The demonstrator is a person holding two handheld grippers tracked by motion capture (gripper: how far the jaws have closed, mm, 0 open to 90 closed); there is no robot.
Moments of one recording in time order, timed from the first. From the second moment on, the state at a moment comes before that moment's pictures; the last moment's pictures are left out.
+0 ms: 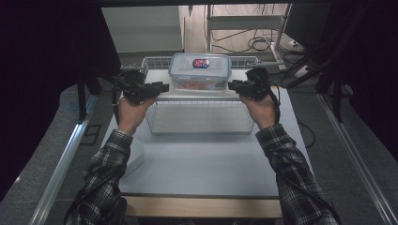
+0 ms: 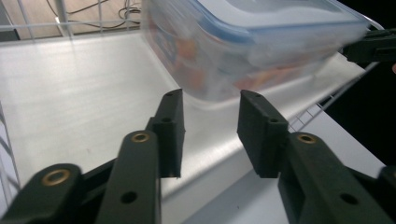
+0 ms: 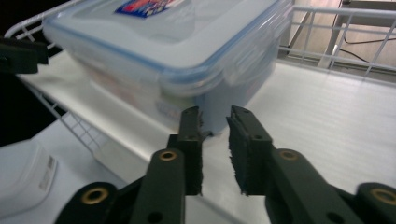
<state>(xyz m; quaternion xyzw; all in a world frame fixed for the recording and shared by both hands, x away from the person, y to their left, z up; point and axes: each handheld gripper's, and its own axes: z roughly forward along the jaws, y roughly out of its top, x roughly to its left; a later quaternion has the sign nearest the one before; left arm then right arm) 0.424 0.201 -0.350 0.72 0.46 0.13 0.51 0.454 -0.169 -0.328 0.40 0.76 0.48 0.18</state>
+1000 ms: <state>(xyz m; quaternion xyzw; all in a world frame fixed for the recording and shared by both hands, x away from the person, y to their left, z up) 0.310 0.179 -0.401 0.78 0.37 0.16 0.48 0.364 -0.184 -0.371 0.31 0.80 0.49 0.16</state>
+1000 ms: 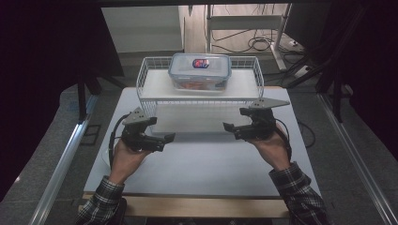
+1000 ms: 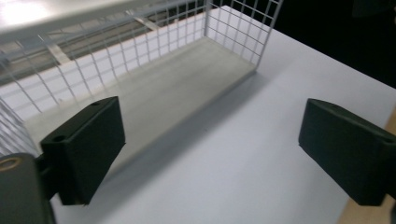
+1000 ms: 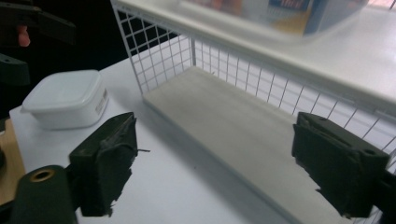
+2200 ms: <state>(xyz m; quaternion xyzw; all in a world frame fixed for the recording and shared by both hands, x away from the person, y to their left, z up) 0.273 0.151 -0.512 0.80 0.36 0.17 0.44 0.309 -0.222 -0.494 0.34 0.82 0.44 0.13</state>
